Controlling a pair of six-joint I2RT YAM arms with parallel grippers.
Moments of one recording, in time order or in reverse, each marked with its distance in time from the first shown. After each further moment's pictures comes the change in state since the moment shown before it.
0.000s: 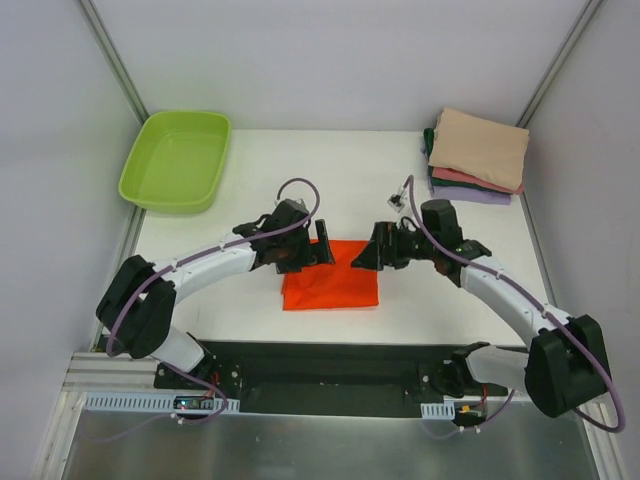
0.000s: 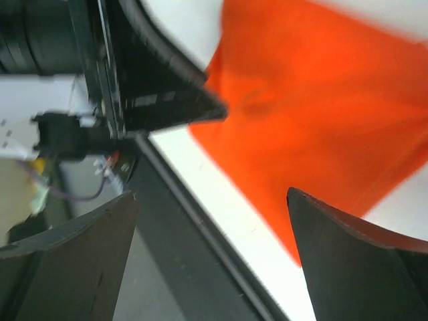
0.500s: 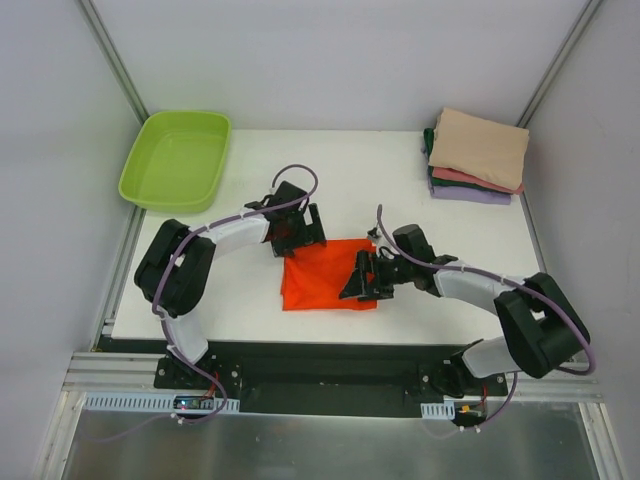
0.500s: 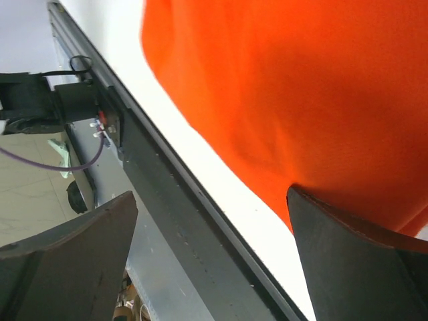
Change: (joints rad) left arm 0.144 0.283 0.180 0.016 -0.026 0.055; right arm 0.151 0.177 -0.197 0.214 -0.072 0.178
